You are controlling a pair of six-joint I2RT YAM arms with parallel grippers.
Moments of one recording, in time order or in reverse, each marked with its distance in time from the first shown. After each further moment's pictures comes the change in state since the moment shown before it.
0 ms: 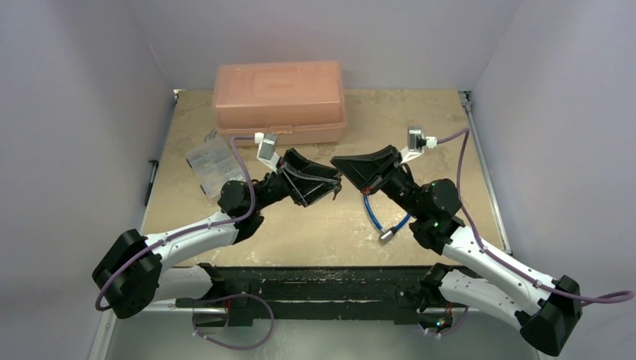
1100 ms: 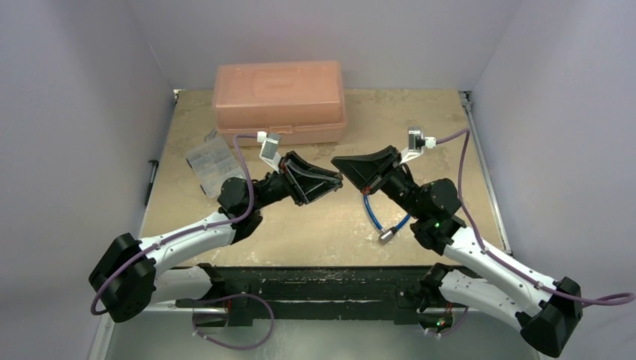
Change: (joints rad) left arm -0.001 -0.029 0.024 -0.115 0.021 0.028; right arm 0.000 -0.011 0.000 -0.054 0.018 -0.024
